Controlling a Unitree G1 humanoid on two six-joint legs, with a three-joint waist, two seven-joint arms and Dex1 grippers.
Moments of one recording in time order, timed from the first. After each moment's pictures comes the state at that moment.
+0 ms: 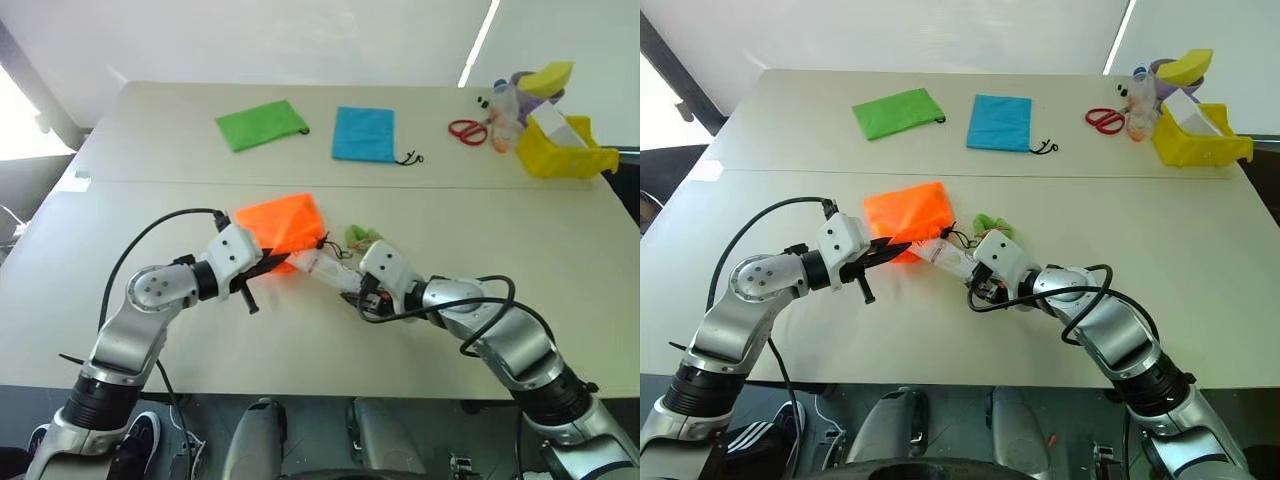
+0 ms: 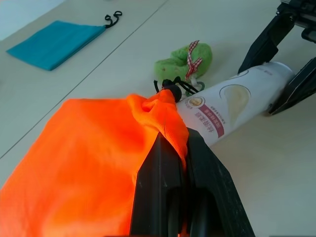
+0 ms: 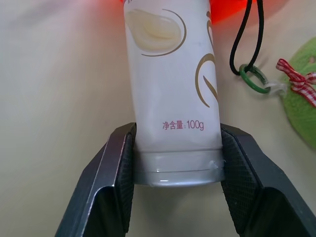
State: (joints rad) left arm -0.25 0.61 -0.09 -0.30 -0.21 0.30 -0.80; right arm -0.37 -0.53 0.34 -0.47 0.31 0.98 0.51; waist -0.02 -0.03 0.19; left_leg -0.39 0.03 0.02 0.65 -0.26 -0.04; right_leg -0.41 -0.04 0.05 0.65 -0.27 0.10
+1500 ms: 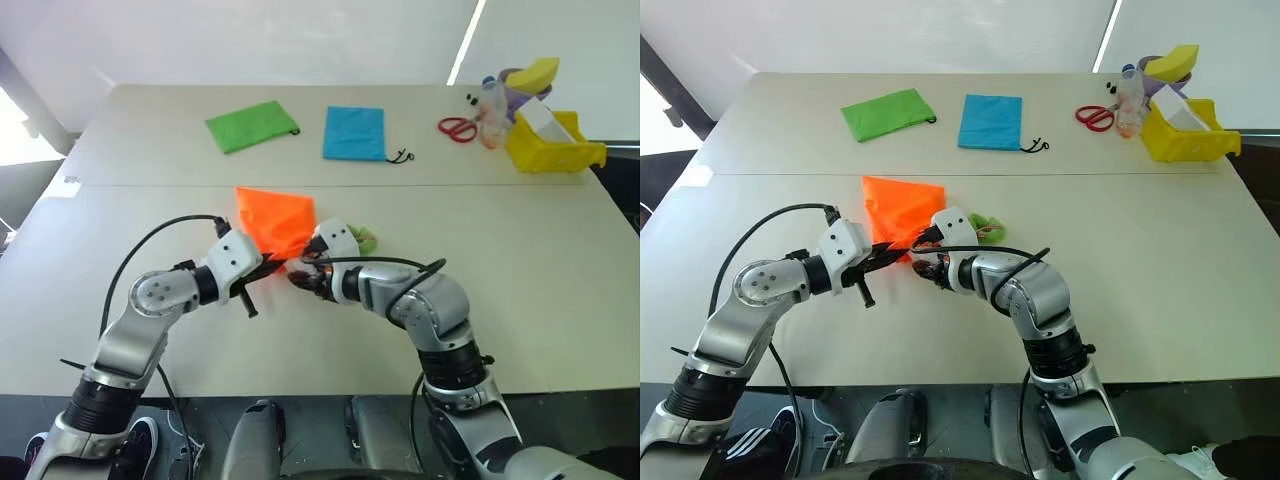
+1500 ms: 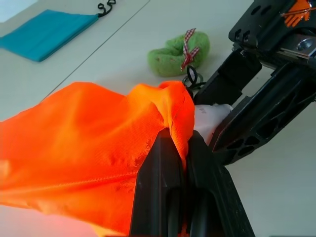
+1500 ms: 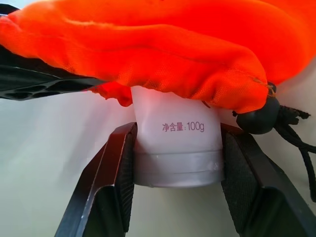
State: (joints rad) left arm -0.23 0.60 -0.10 -0.28 -0.18 0.30 -0.79; right arm -0.54 -0.02 0.17 -0.22 0.34 1.26 0.26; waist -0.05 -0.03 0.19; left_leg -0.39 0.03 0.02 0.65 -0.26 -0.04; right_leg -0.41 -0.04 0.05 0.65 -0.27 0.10
